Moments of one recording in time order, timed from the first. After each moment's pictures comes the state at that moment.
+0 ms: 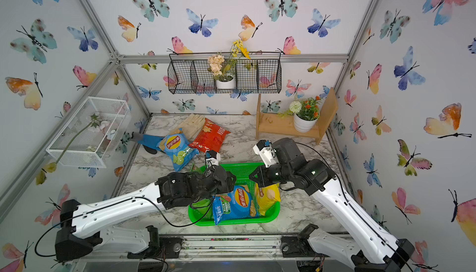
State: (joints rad) left arm -1.23 1.27 1.24 -0.78 -0.36 -1.10; right arm 0.69 1.06 1.21 -0.98 -0.43 0.40
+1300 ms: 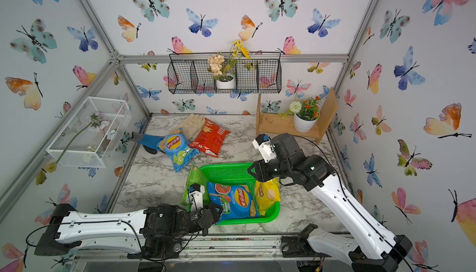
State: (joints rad) left arm -1.51 1.00 0.75 -0.67 -0.46 -1.57; right arm 0.69 1.10 1.27 -0.97 -0.33 0.29
